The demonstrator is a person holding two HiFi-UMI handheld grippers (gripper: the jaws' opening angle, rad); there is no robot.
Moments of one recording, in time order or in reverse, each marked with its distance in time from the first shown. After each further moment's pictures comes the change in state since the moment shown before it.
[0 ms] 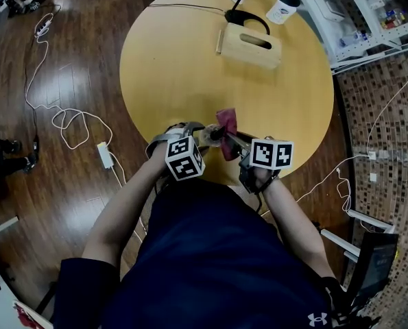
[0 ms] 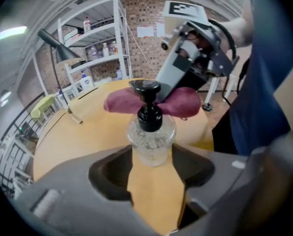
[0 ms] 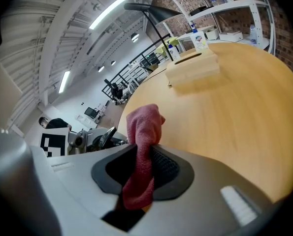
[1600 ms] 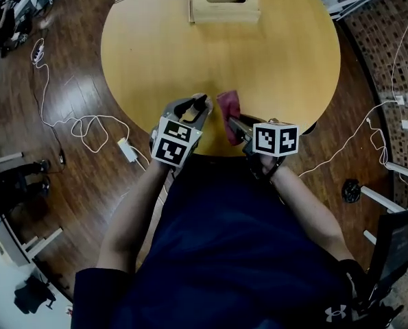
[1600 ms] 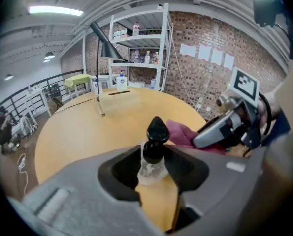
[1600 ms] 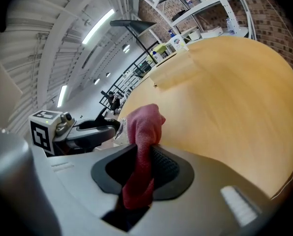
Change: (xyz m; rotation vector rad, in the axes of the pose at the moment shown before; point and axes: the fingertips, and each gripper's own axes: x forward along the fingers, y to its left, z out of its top) left arm -0.027 0.029 0.042 -0.492 -0.129 0.200; right arm -0.030 -0.033 -0.047 0.144 -0.093 0.004
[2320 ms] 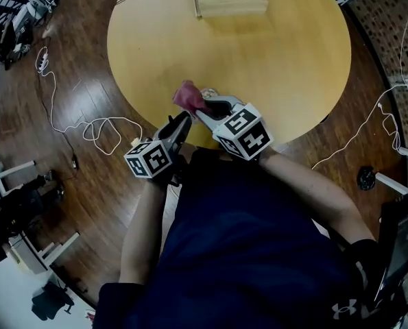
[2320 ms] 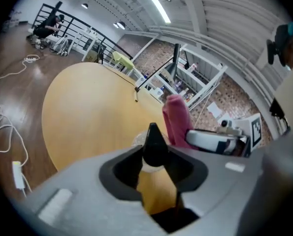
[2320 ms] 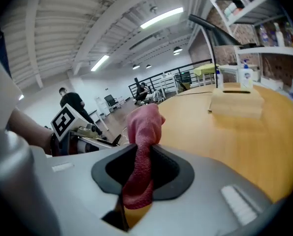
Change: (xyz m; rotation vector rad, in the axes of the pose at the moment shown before) left arm -0.056 0.054 -0.073 -0.736 -0.296 -0.141; right arm 0.072 0.124 0.014 -0.606 -0.004 0.098
